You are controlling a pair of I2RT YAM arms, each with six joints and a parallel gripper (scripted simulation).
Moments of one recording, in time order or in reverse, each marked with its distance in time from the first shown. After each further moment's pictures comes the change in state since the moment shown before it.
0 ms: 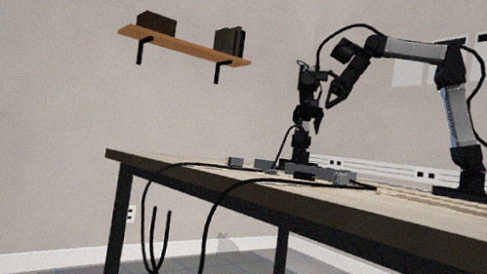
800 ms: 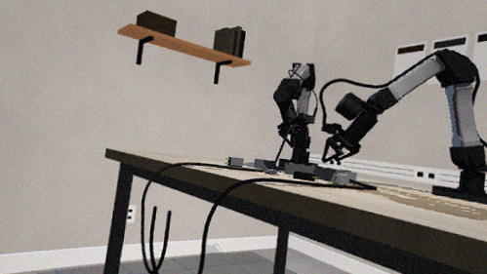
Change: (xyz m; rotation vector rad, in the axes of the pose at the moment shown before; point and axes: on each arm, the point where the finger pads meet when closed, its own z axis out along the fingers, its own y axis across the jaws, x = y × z) left arm 0.120 0.030 0.145 0.317 -0.119 0.336; right arm 0.018 -0.039 0.060 -0.275 0.007 -0.516
